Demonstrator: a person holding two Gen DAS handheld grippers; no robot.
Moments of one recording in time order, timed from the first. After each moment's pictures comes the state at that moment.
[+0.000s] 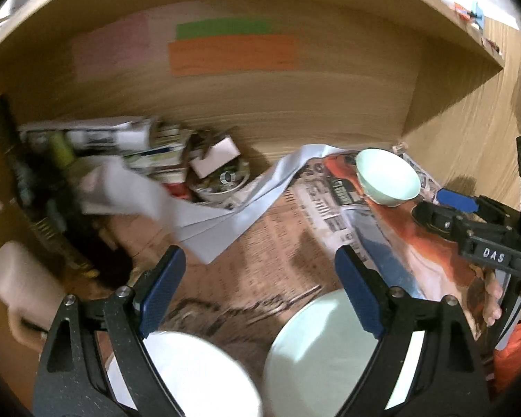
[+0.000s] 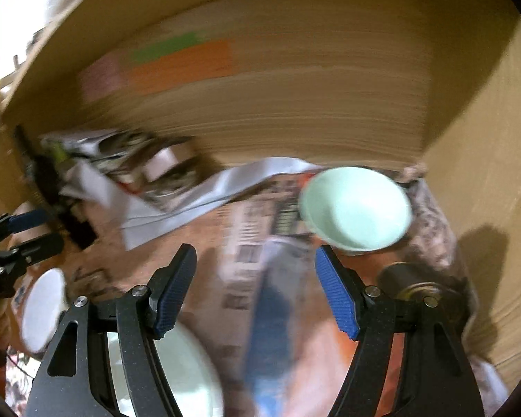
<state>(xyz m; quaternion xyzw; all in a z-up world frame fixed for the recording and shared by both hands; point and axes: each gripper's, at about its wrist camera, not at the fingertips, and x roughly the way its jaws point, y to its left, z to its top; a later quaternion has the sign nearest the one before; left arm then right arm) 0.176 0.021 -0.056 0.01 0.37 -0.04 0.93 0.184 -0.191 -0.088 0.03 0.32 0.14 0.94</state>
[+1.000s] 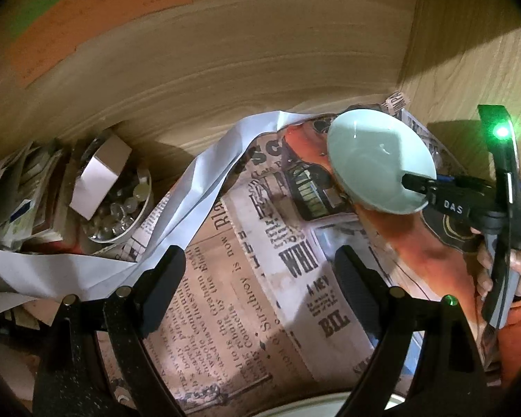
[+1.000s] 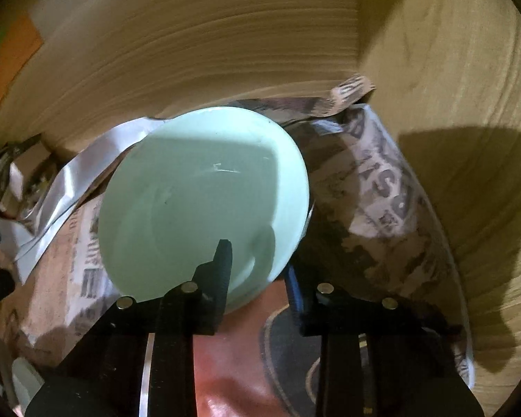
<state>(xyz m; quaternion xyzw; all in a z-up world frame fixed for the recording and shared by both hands) 0.317 -0.065 -0.118 0.07 0.47 -0.09 0.88 0.297 -0.273 -0.166 0.08 0.44 0.05 0.89</state>
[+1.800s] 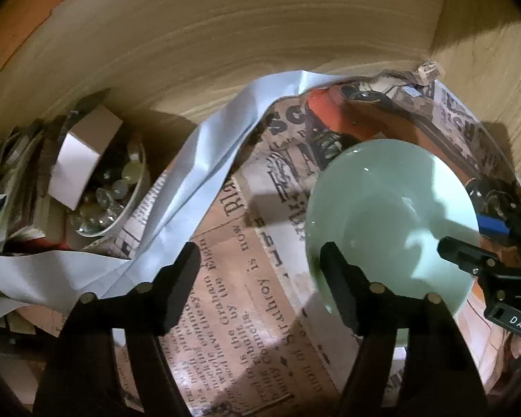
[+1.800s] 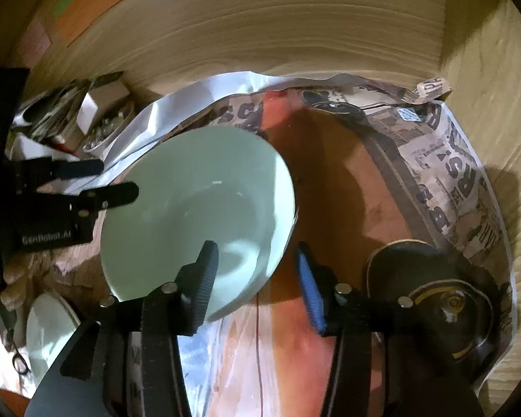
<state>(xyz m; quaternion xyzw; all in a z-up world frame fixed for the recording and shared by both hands) 0.349 -0.068 -0.157 0.09 0.52 -0.07 0.85 0.258 -0.232 -0.164 0.04 0.46 0.16 0.87</state>
